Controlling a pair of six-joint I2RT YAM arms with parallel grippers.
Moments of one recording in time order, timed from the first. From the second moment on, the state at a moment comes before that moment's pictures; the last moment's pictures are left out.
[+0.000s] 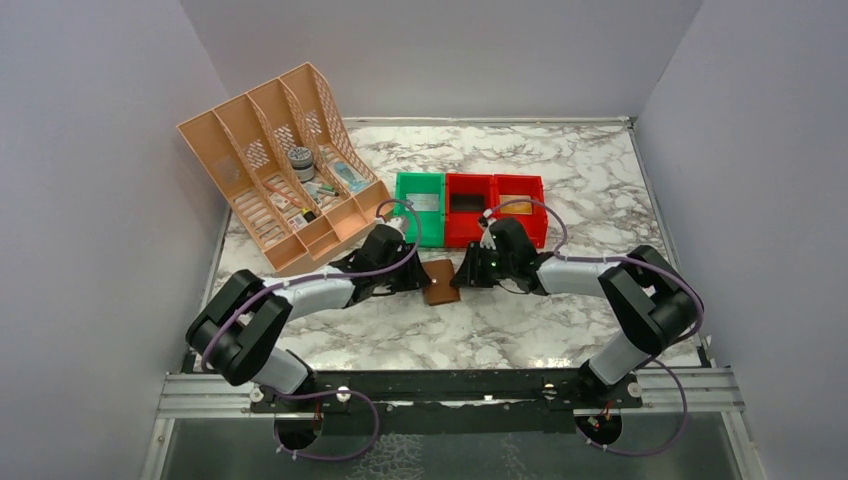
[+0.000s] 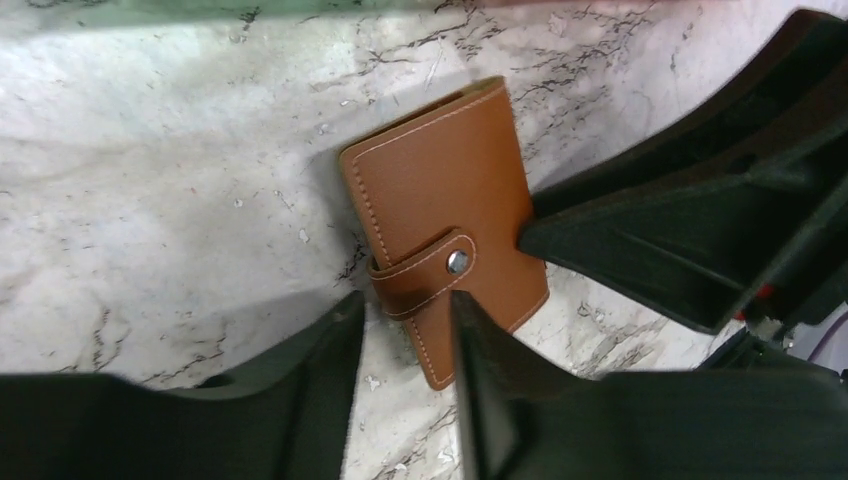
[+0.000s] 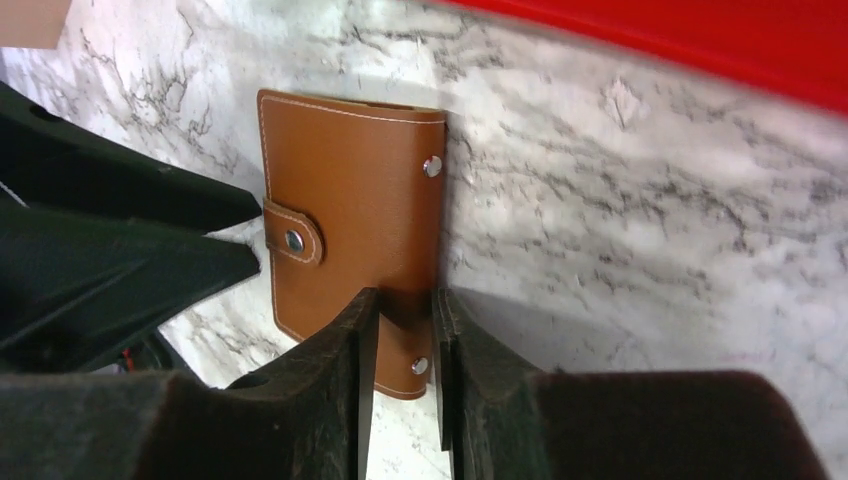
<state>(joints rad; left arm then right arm) -0.66 1.44 0.59 0.11 0.16 -0.74 0.61 1.63 0.68 0.17 -0.34 0.63</state>
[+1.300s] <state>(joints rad) -0.81 1.39 0.62 -0.01 0.05 -0.69 0.60 1.36 0.48 0.23 -0.42 0.70</state>
